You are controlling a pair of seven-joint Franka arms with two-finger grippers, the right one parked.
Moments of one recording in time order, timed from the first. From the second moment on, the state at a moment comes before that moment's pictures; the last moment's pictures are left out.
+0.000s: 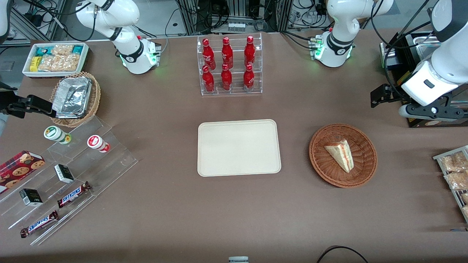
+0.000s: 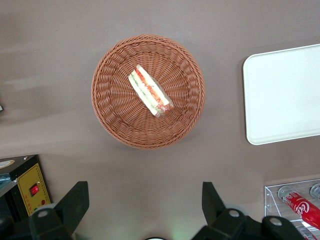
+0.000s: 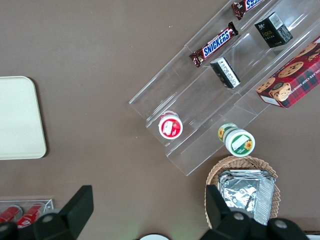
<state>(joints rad) 0.03 -0.02 -0.13 -1.67 -0.03 1.57 0.02</state>
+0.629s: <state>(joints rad) 0.03 -0.02 -0.14 -1.77 -0.02 1.63 0.02</state>
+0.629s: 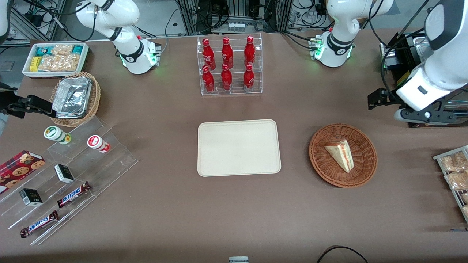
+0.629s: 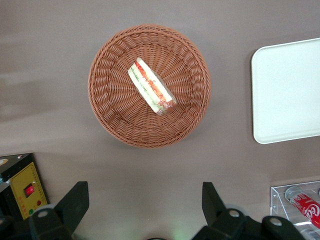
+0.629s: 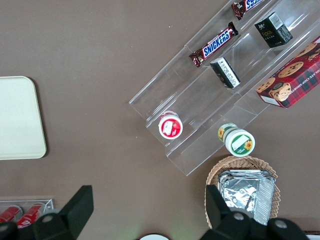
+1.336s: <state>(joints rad) 0.03 0.01 -0.14 -1.98 -0.02 1.85 0.02</state>
